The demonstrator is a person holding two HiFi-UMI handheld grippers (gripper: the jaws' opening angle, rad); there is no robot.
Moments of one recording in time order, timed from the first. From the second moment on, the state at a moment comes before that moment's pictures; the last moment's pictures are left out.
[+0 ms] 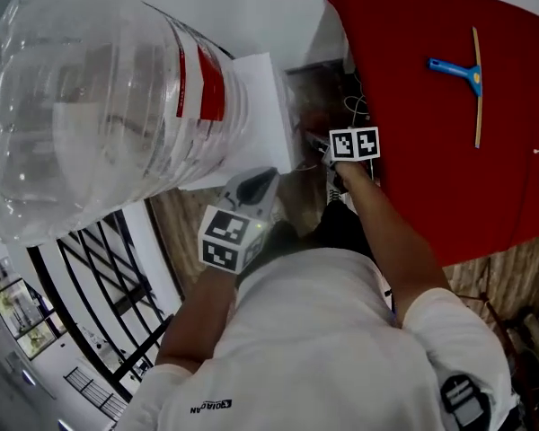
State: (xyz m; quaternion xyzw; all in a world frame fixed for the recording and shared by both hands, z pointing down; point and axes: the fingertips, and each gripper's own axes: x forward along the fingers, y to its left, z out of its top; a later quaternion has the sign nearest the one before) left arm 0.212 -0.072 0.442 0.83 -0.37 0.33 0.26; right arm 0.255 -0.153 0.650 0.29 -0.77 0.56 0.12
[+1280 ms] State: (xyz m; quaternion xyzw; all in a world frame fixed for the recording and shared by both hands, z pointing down) left arm 0.216 -0.090 0.461 0.81 -0.37 0.35 0.31; right arm 0.261 -0.170 0.883 0.33 -0.66 0.63 0.24
